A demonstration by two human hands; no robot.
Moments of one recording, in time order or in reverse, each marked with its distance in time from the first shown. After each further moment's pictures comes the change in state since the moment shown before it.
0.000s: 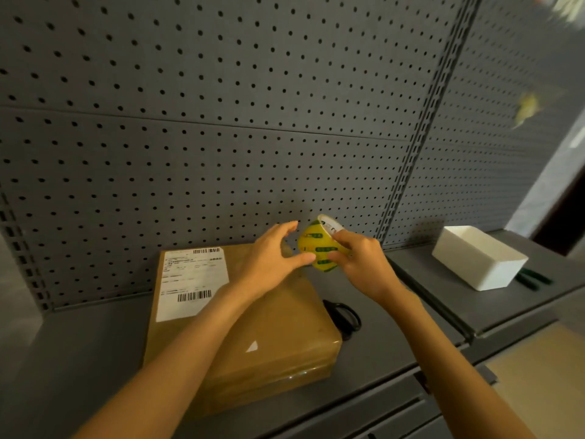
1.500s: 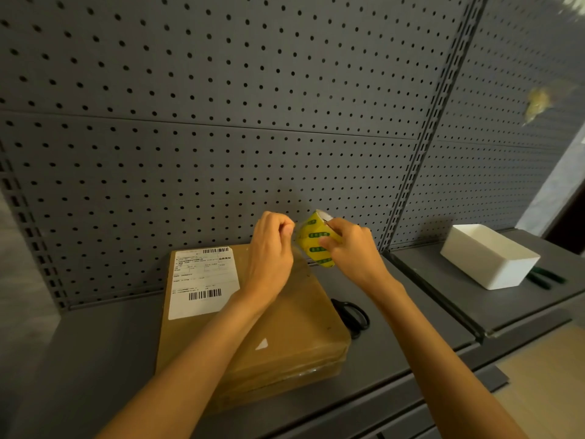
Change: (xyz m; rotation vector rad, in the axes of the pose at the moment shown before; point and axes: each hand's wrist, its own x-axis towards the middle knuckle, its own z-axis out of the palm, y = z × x) left_hand -0.008 0.003 0.001 0.058 0.442 0.282; right_hand 0.016 -0.036 0.010 0.059 0.042 0.179
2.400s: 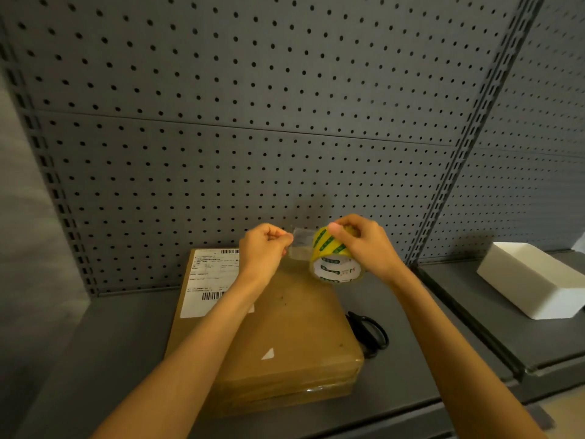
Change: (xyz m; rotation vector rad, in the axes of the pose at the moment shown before) left_hand 0.020 -0.007 -0.021 -0.151 -0.017 -0.650; right_hand 0.037 0.016 0.001 0.311 -0.165 -0.024
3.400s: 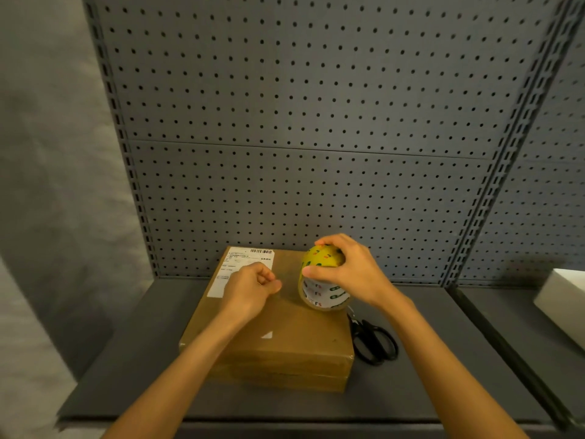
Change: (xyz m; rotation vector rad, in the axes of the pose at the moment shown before) left_hand -0.068 -0.012 -0.038 0.471 0.037 -0.083; right_hand -0.025 -0.009 0.012 0.023 -0.243 -0.236
